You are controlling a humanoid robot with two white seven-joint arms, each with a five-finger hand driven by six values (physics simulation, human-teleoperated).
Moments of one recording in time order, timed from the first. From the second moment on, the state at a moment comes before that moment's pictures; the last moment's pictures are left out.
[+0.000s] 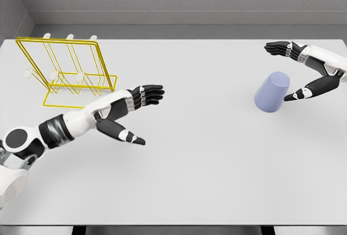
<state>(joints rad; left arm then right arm) -0.24 0.57 -0.46 -1.67 0.65 0.00 -0.61 -0.70 -1.04 0.90 -1.29 -0.79 -0.61 0.61</state>
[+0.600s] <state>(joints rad) -0.25 0.50 -0.45 -1.63 0.64 0.04 -0.61 -0.62 -1.00 0.89 -1.07 -0.81 -0.61 0.59</state>
